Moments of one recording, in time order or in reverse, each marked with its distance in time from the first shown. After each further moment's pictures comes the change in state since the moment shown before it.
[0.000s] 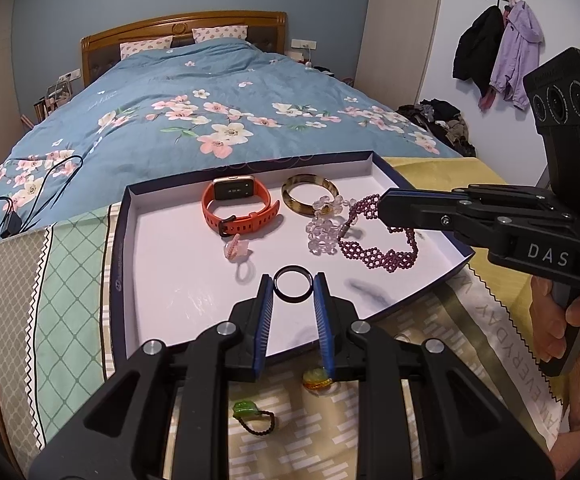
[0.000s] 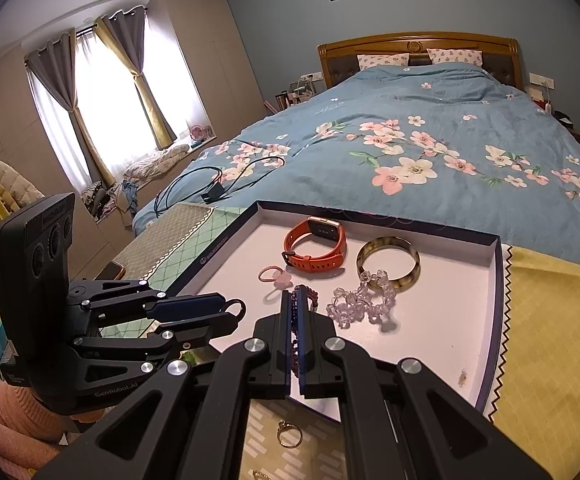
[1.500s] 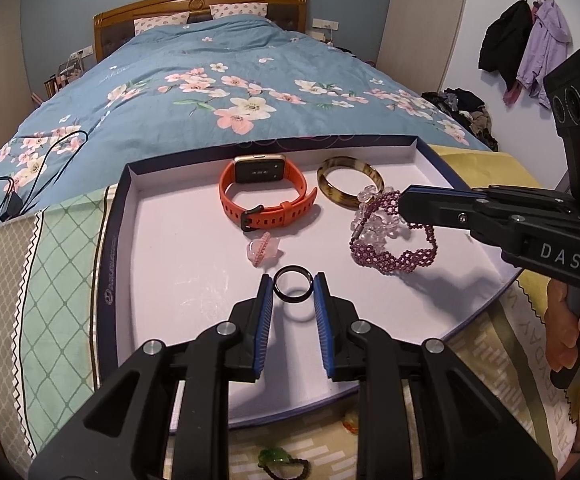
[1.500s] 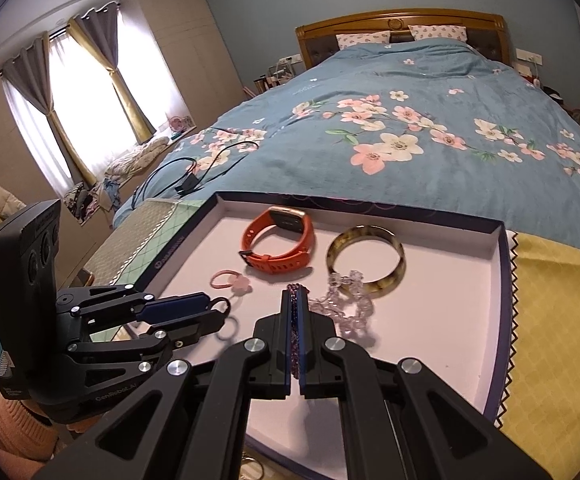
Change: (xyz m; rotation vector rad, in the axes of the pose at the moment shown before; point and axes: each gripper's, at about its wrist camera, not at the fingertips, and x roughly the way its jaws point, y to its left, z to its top) left arm 0.052 0.020 0.011 -0.051 0.081 0.050; right arm 0.038 -0.029 0.006 0.067 0.063 -0.048
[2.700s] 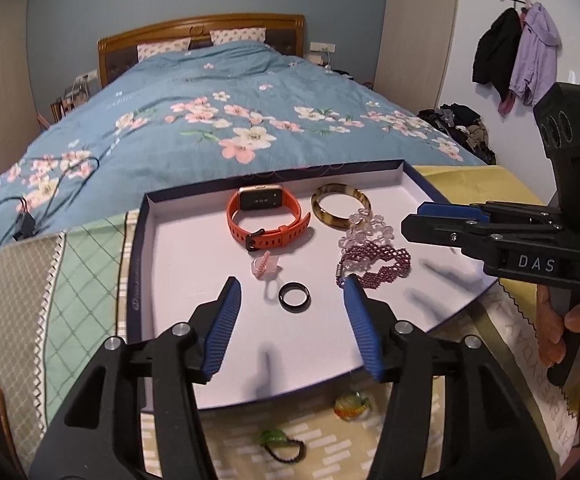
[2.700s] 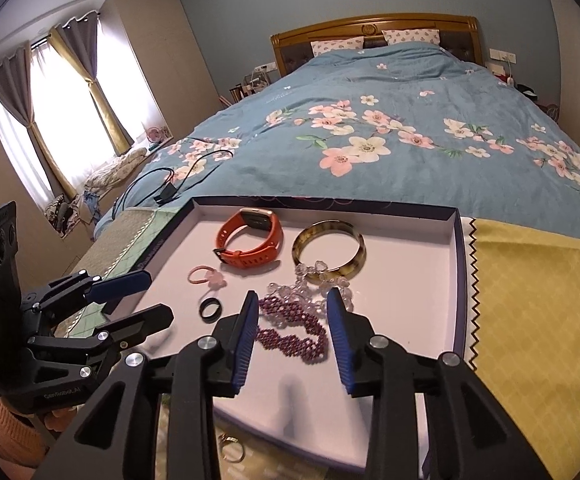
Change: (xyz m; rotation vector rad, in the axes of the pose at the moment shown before) left arm -0.037 -0.008 -0.003 0.035 -0.105 0.024; right arm -0.023 -0.008 -0.013 0.033 -0.036 -0.074
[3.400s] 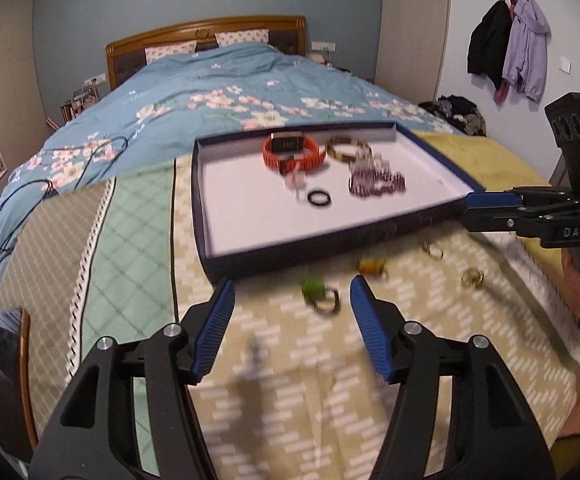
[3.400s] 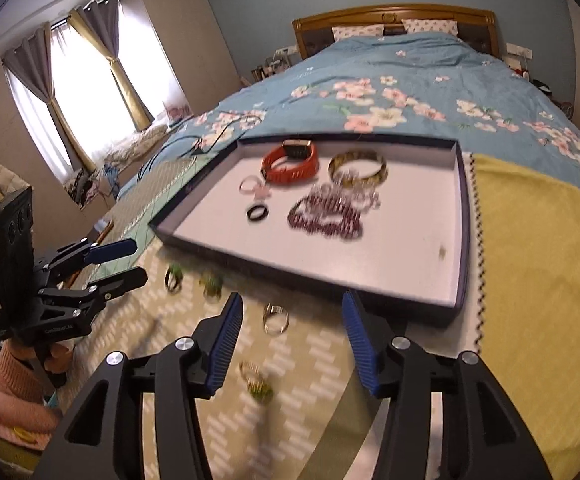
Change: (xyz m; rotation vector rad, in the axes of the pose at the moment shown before) left arm -0.074 0.023 -0.085 0.019 0.009 0.019; right arm -0.041 0.022 -0.071 -0.041 0.073 0.049
